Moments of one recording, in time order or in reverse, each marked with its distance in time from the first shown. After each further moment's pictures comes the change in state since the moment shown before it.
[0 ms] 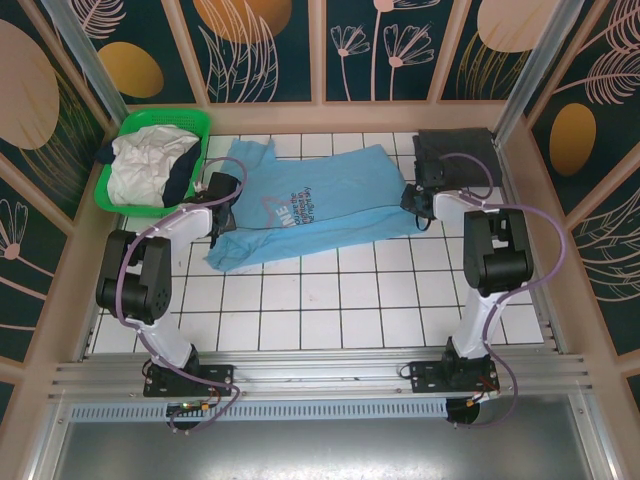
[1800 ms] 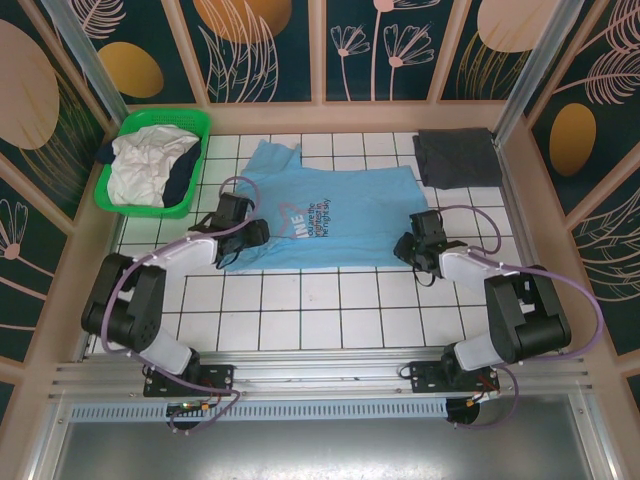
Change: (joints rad) left arm -0.143 -0.151 -0.242 0.307 0.419 -0.042; right arm 0.130 -0.437 -0.548 0.066 -0.059 0.220
